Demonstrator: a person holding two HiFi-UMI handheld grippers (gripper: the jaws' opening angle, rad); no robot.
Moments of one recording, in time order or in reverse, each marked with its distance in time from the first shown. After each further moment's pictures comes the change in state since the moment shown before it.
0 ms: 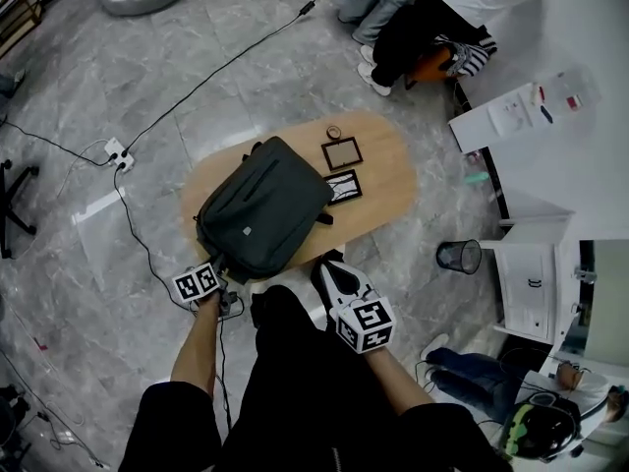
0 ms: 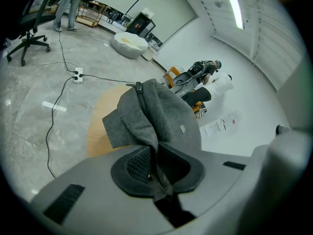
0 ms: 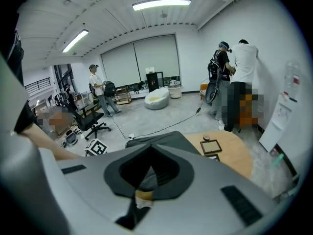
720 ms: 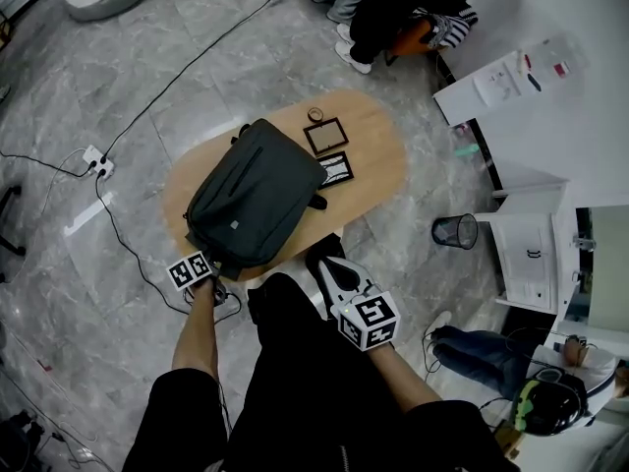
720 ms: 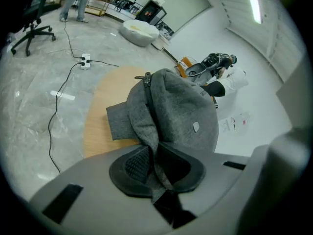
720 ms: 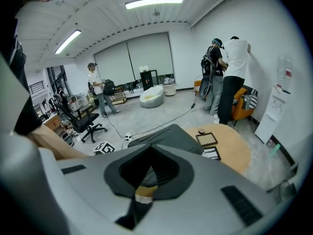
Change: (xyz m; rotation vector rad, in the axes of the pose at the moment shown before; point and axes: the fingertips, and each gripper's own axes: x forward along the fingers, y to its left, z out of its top) left arm 0.058 0.047 -0.021 -0.083 0.109 0.081; right arm -0.002 -0.013 -0.027 0.054 0.015 -0.046
